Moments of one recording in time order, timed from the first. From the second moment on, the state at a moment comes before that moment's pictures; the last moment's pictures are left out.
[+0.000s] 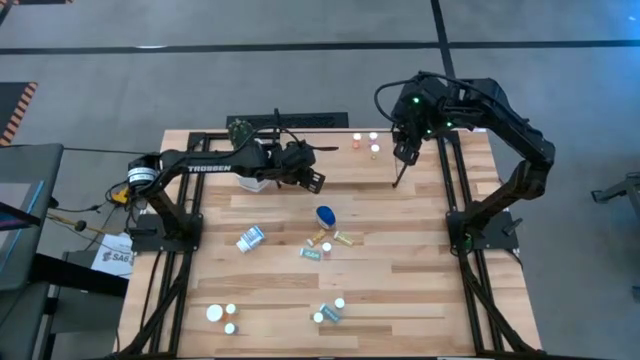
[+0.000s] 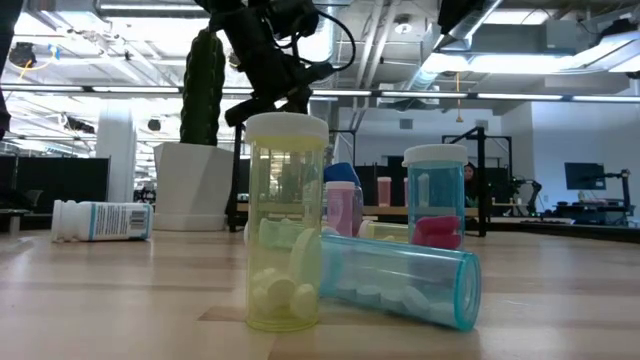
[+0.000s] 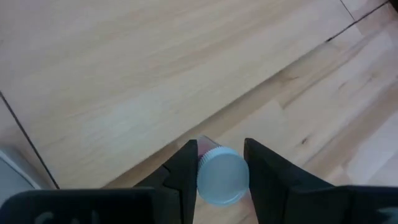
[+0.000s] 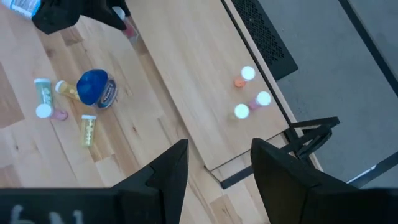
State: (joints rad) left arm 0.28 1.69 1.32 -0.60 -0.21 -0.71; right arm -0.41 1.51 2.04 -1.55 0.13 0.01
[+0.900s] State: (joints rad) left arm 0.20 1.69 1.39 -0.72 -0.22 -0.72; right arm -0.41 1.51 2.04 -1.55 0.13 0.03
